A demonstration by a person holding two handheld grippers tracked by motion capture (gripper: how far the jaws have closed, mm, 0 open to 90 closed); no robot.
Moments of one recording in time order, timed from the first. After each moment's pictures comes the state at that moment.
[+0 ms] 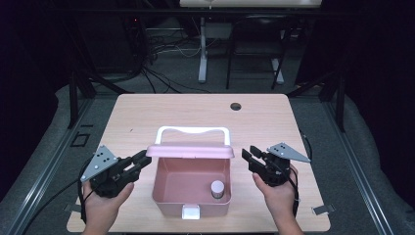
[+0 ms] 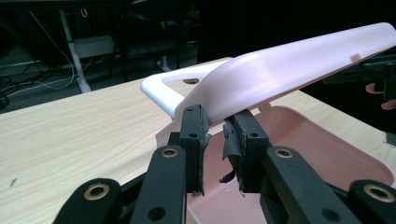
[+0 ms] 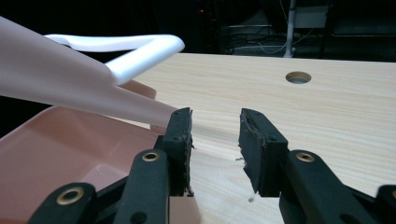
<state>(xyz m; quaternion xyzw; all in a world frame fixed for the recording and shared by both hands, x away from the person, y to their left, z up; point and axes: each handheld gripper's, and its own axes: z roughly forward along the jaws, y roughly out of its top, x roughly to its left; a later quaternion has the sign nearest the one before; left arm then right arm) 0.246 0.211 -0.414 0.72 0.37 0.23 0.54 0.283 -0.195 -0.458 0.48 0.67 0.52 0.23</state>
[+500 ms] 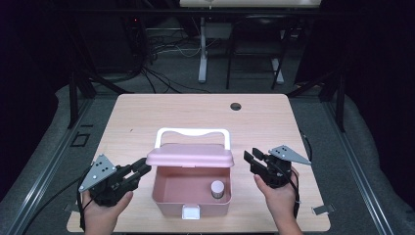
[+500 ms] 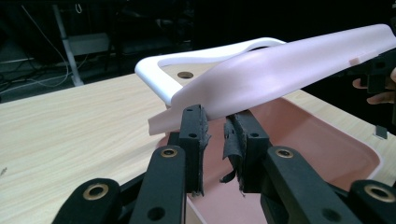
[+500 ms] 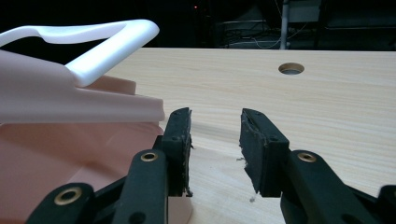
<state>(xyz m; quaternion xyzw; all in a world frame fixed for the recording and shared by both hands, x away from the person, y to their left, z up) 0.233 0.214 -0.428 0.72 0.37 0.23 0.54 0.283 -0.200 -0.468 0.50 0.66 0.51 0.23</state>
